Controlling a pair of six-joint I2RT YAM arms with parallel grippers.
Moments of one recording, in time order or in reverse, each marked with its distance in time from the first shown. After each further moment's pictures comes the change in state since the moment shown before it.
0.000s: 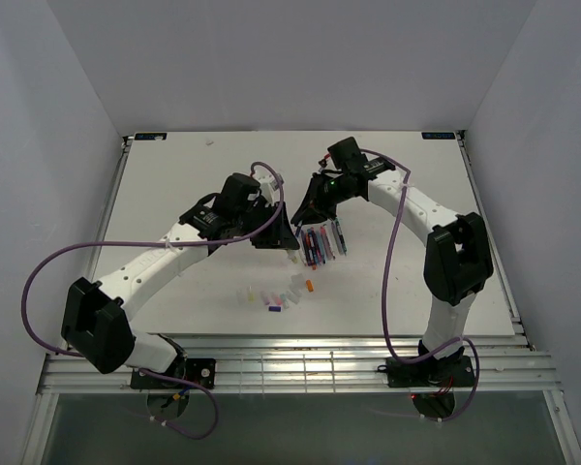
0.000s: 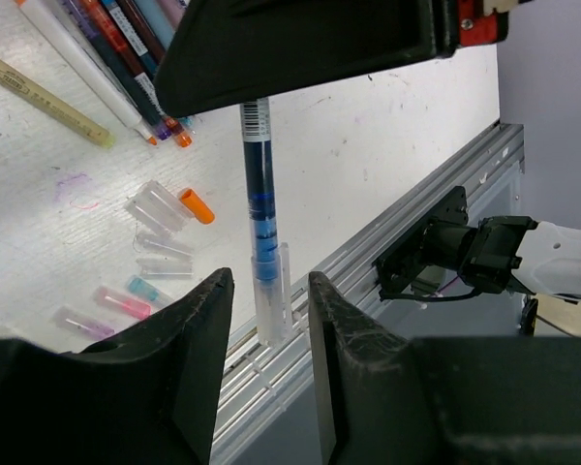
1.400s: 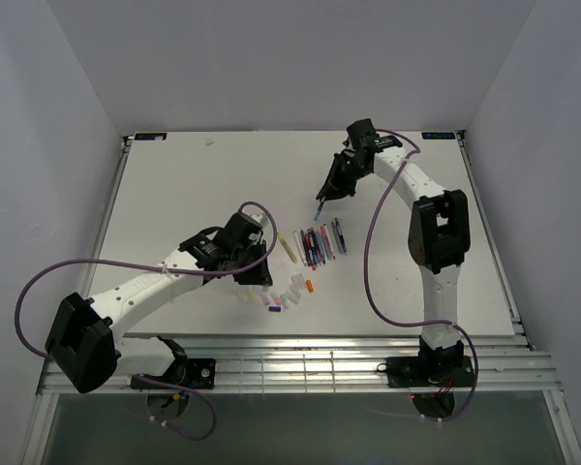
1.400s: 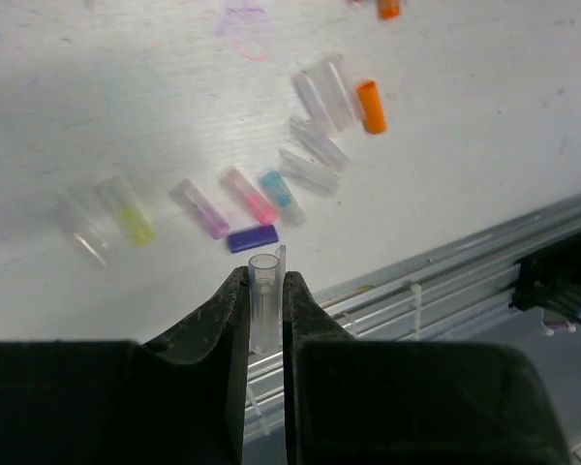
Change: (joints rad) left arm -0.119 -0.127 -0.238 -0.128 -0.275 -0.072; right arm -0.187 0.317 0.351 -0.116 0.143 -0.134
